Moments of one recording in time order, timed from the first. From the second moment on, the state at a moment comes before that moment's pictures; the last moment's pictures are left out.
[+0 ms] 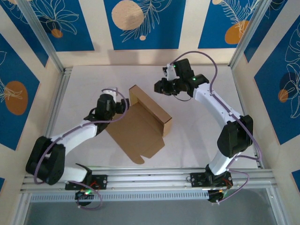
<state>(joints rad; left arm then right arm) -0.45 1.34 0.75 0.11 -0.15 -0.34 0.44 1.67 1.55 -0.70 -0.55 0.49</state>
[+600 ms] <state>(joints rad) -0.40 1.07 0.80 -0.16 0.03 -0.53 0.39 1.80 1.50 -0.73 -0.67 0.47</state>
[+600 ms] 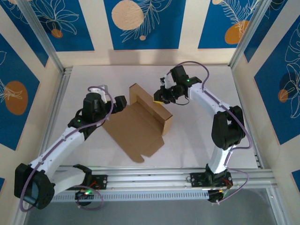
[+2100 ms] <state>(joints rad) -0.28 1.07 1.14 -0.54 -0.08 -0.34 0.58 1.65 1.45 -0.64 -0.61 0.44</state>
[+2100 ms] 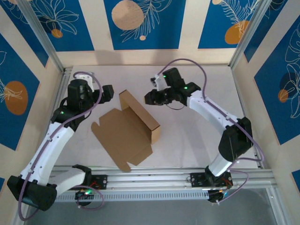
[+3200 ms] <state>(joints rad) -0.22 1.06 0.94 -0.58 -0.06 -0.61 0.50 1.80 1.01 -0.38 -0.49 0.69</state>
